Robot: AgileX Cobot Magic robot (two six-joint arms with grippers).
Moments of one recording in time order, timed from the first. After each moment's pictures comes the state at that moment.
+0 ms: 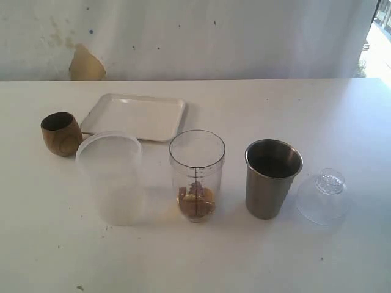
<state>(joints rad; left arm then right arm) -0.16 0.52 -0.69 0.22 0.19 -0.33 0.01 0.00 -0.01 0.09 0.36 -0.12</state>
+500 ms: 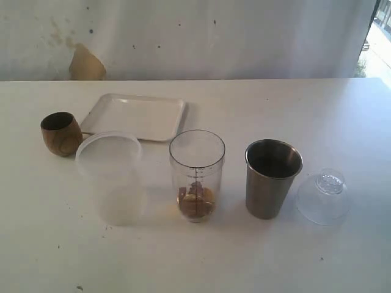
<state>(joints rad) -0.16 0.21 -0.58 0.22 0.28 -0.33 0.01 0.00 -0.01 0.09 0.36 -0.12</state>
